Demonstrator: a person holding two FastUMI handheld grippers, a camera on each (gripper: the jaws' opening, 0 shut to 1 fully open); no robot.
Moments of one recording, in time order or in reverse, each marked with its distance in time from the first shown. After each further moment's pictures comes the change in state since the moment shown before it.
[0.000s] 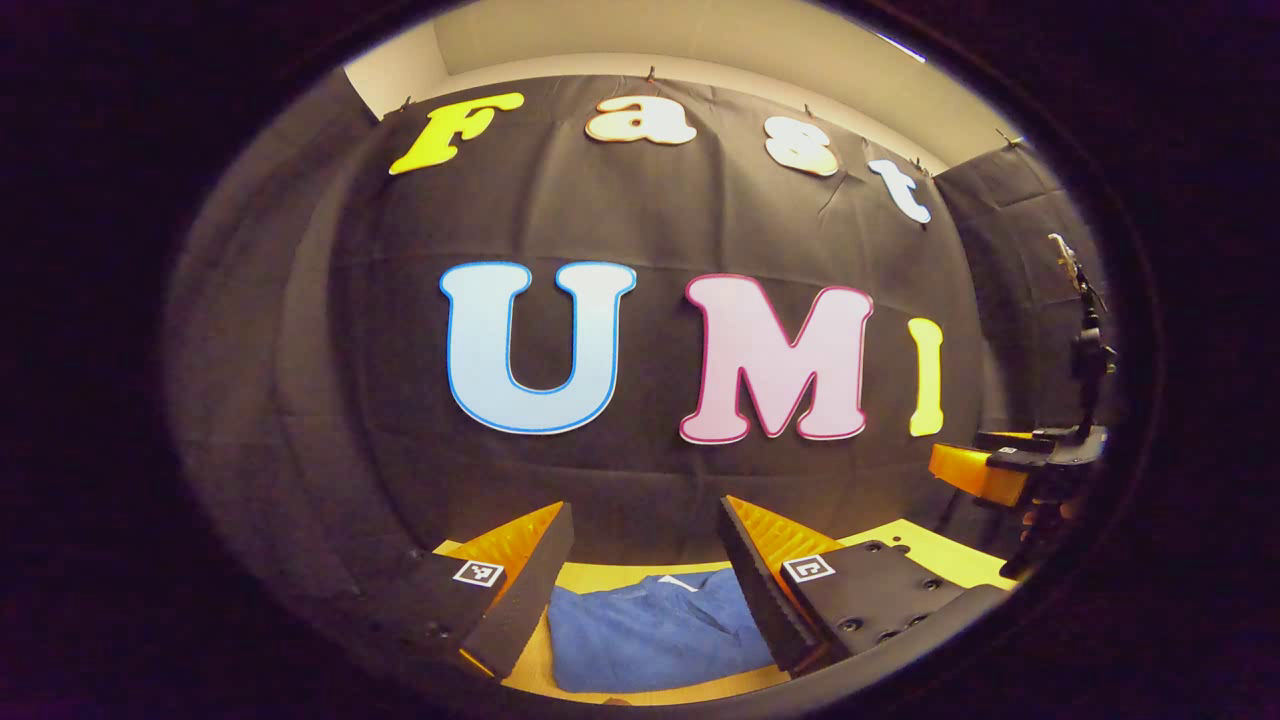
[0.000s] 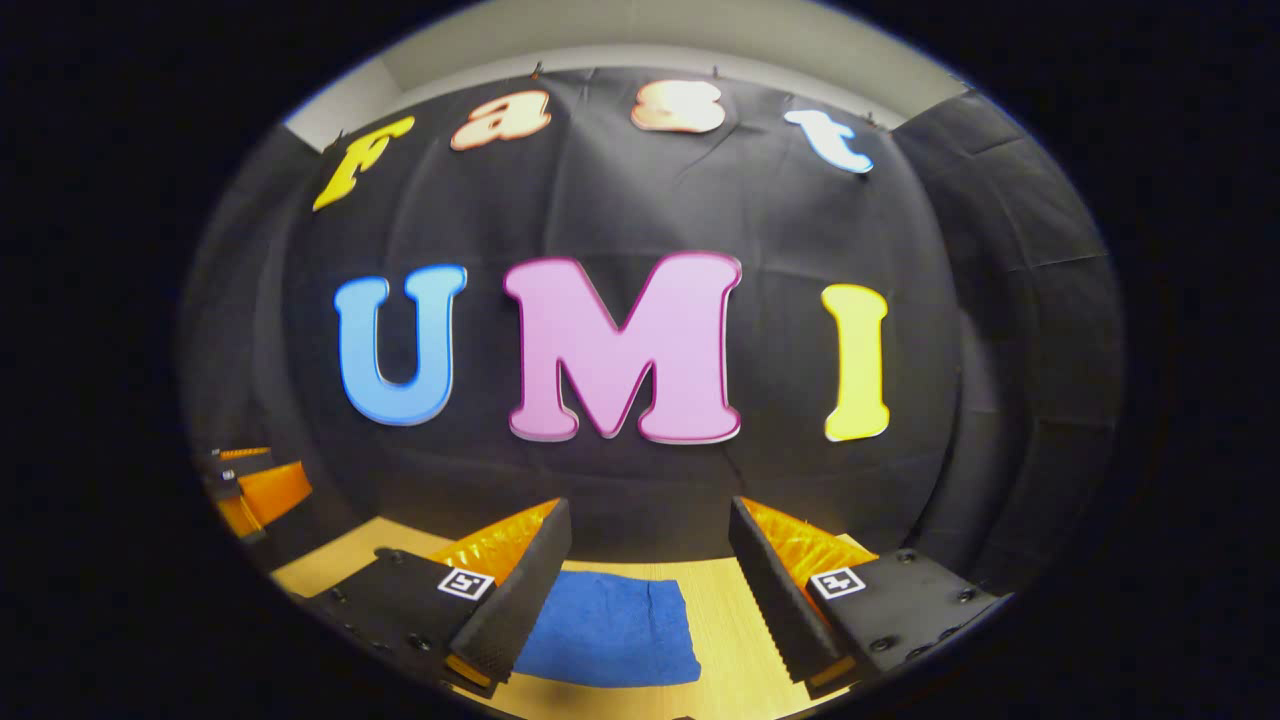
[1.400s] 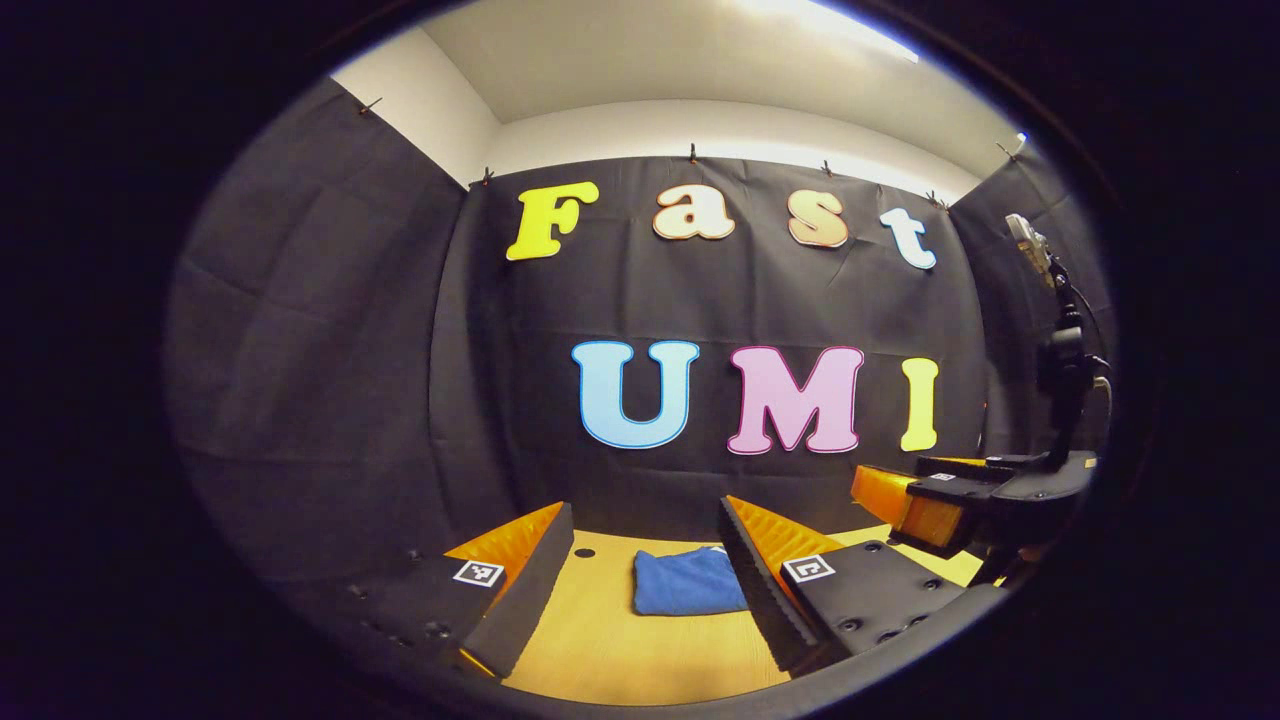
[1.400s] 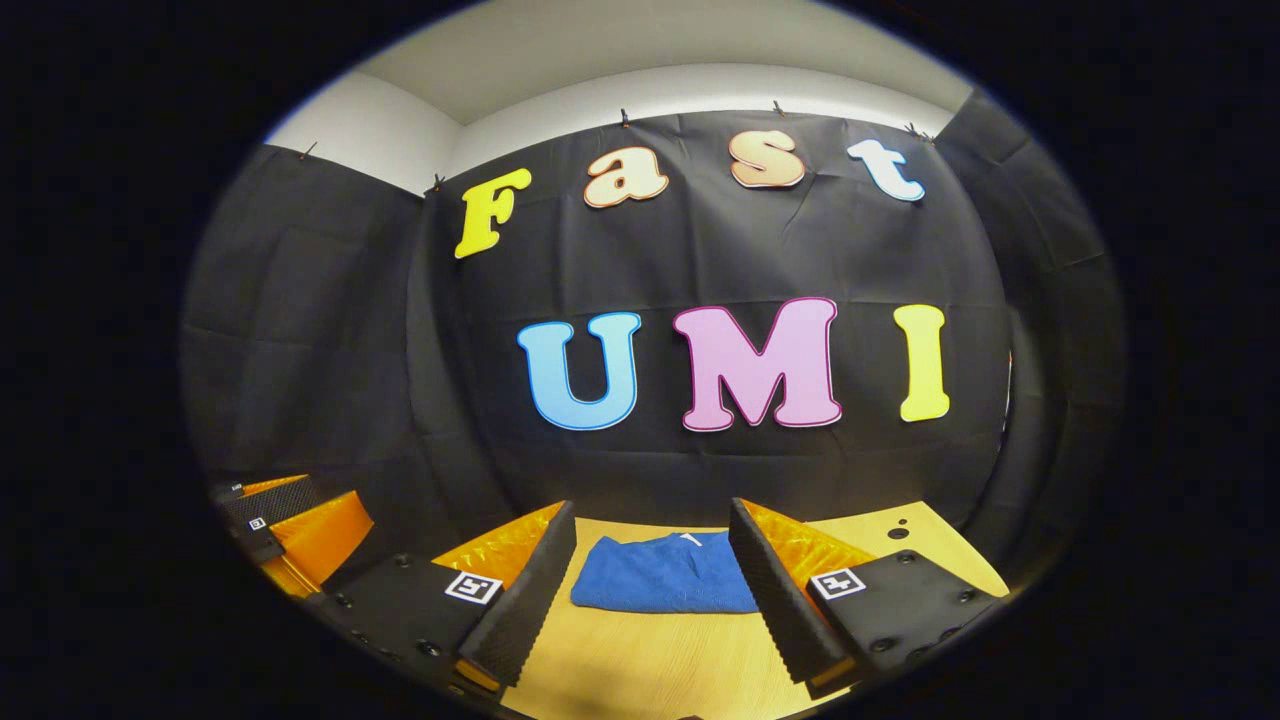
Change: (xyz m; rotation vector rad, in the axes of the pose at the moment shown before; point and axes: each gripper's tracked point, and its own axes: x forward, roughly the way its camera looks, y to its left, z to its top) left arm -0.282 -0.002 0.024 -0.003 -0.060 0.232; right arm -0.230 0.120 0.024 0.026 0.018 0.351
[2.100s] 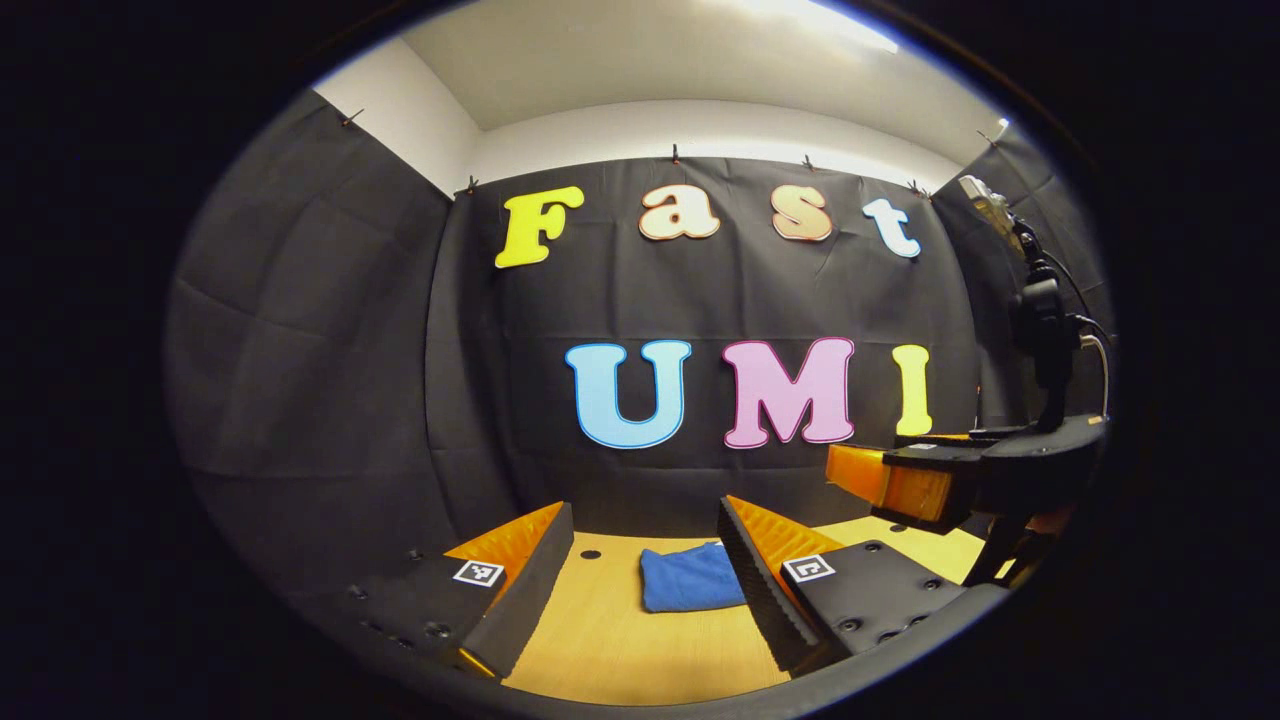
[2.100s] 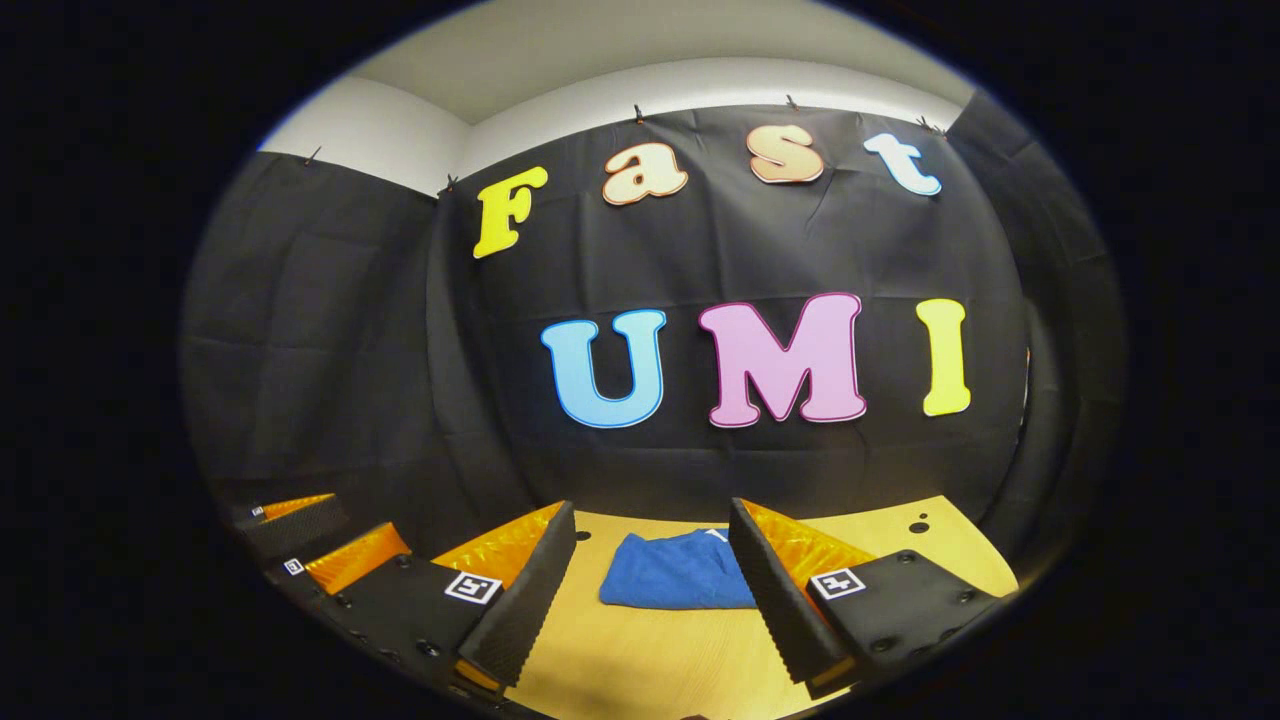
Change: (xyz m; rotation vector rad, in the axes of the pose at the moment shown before) left arm -0.011 0.006 0.000 0.047 -0.012 -0.019; right arm -0.002 0.031 0.007 0.032 0.037 0.050
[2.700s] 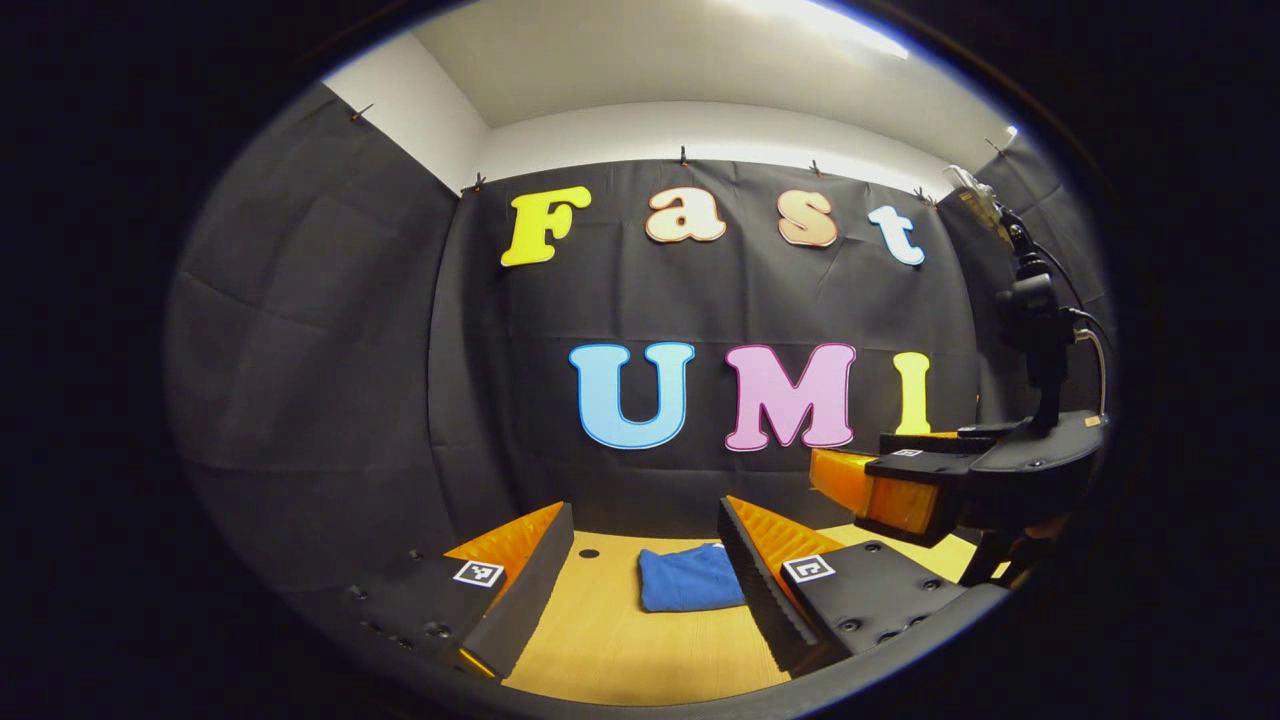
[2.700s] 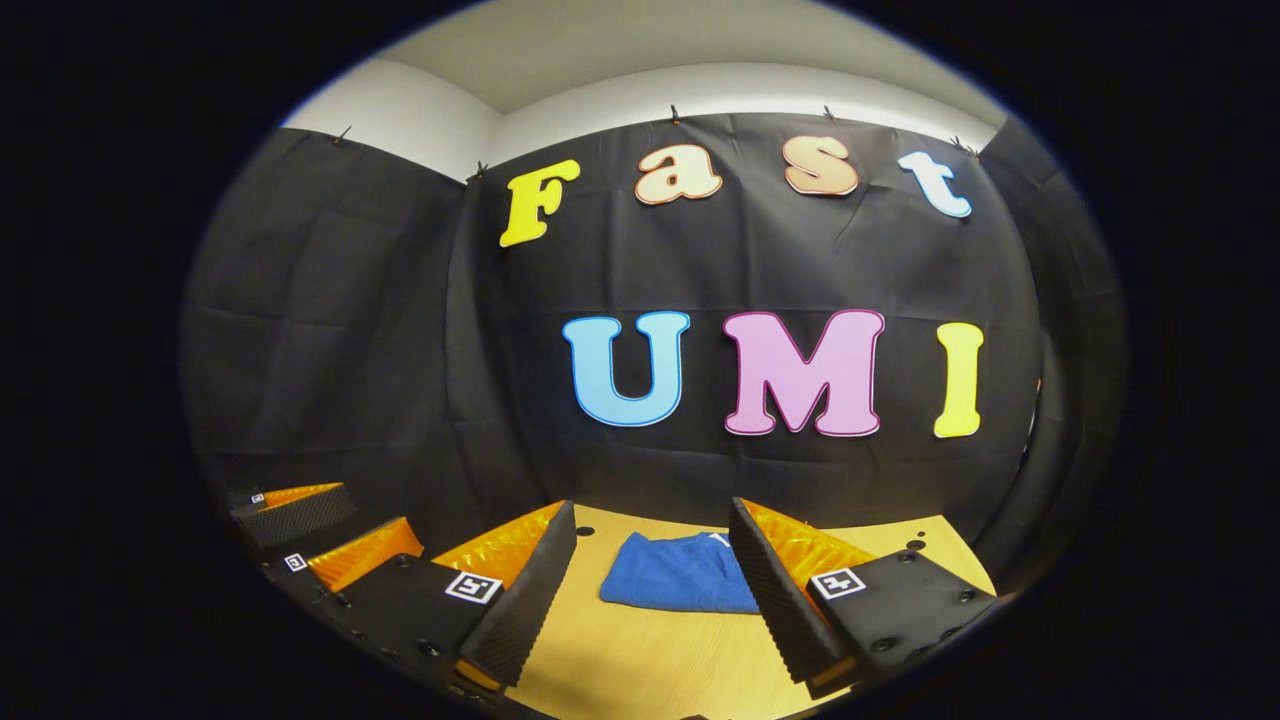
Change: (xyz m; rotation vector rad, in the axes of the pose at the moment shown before) left arm -0.001 0.007 -0.001 -0.028 0.015 -0.001; right arm -0.002 0.018 0.004 -0.093 -0.009 0.027
